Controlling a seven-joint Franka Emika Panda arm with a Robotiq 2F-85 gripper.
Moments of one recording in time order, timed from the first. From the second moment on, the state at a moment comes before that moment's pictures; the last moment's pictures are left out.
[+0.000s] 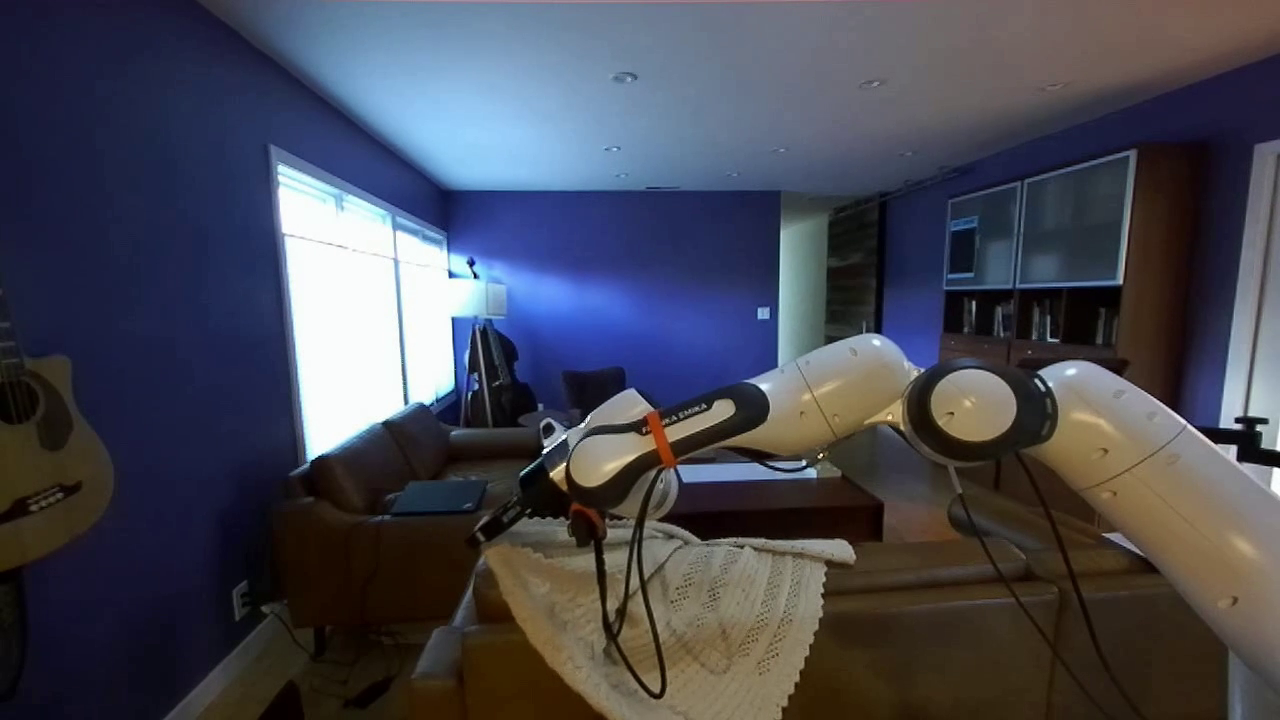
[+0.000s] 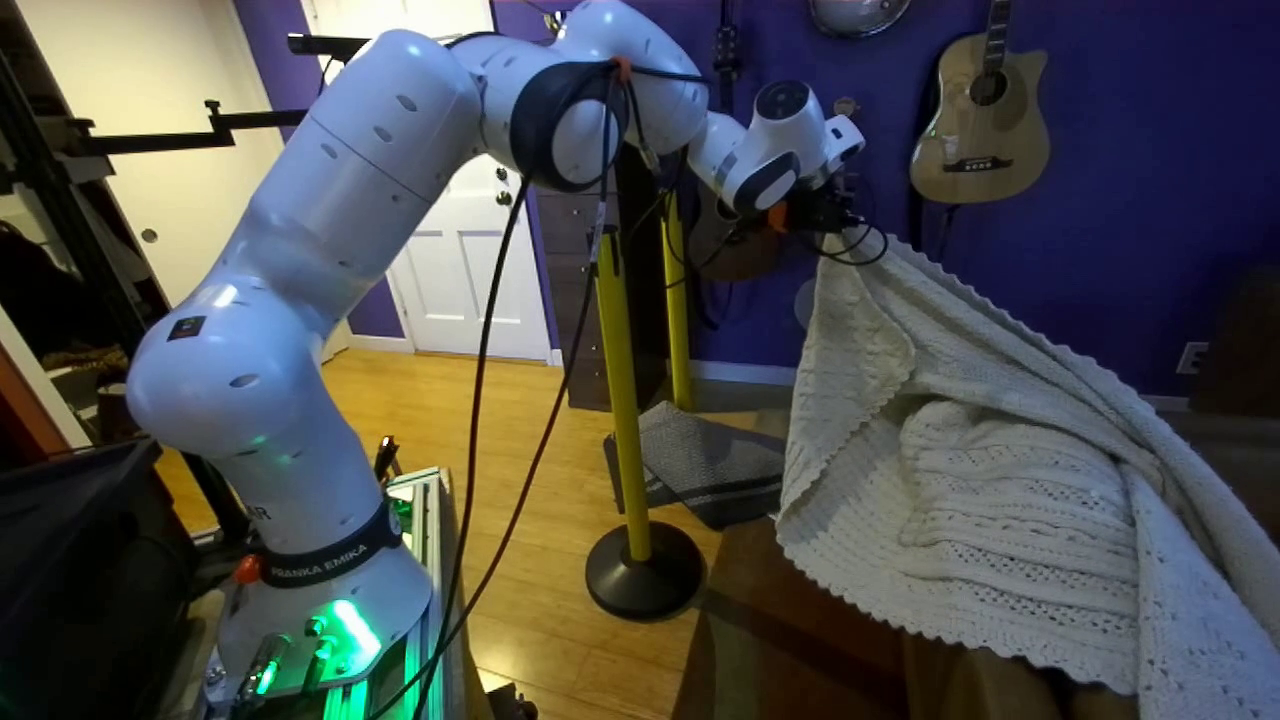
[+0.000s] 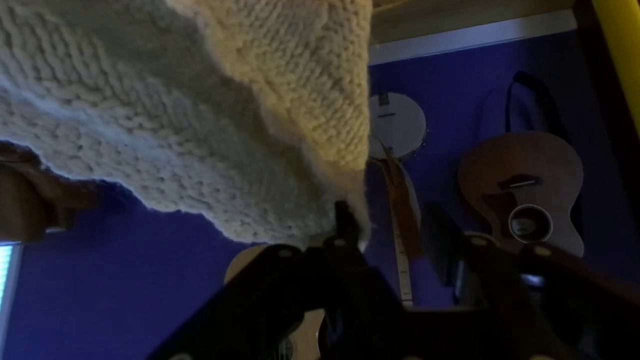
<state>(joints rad) 0.06 0.81 0.42 -1.32 0.21 2.94 -0.60</state>
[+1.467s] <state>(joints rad) 0.15 0.70 0.18 -1.29 0.14 2.11 0.04</state>
